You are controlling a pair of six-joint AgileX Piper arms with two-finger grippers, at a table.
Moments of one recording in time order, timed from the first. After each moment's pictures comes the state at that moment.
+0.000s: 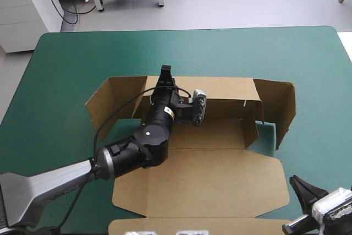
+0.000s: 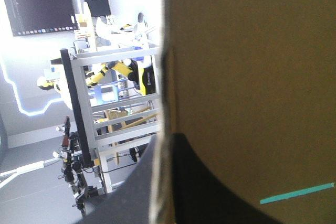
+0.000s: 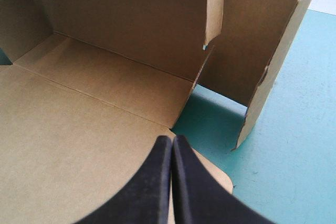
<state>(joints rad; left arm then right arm) -1.05 1.54 -1.18 1.34 0.83 -0.05 0.28 0.00 -0.47 0.13 0.82 -0.22</state>
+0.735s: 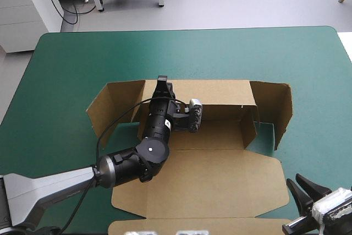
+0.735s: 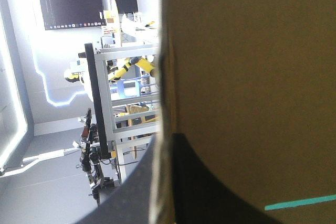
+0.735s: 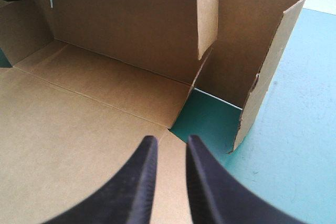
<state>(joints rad) -1.06 1.54 -1.02 1.58 0.85 -0.34 0.28 0.00 -0.47 0.14 0.82 -0.22</state>
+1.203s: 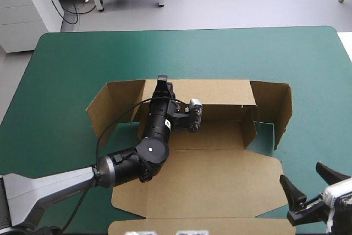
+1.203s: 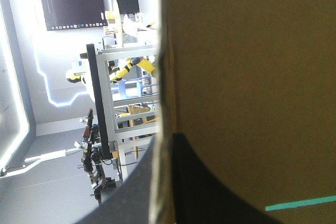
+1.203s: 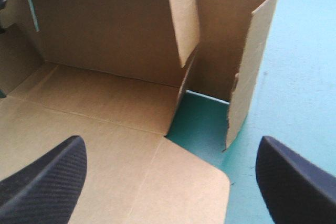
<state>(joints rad) -1.06 1.54 -1.02 1.59 0.85 -0.34 0.28 0.08 -0.54 0.06 0.83 -0.03</state>
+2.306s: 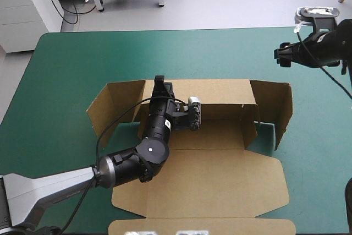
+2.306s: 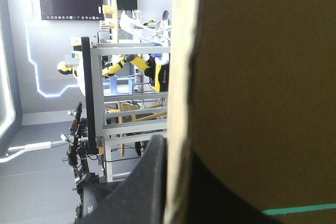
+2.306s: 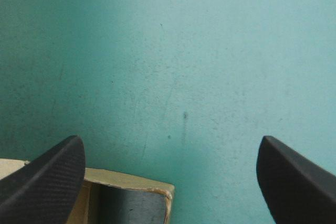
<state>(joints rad) -1.07 1.54 -1.02 1.59 0.85 -0.43 -0.05 1.54 -1.76 0.10 1.20 -0.09</state>
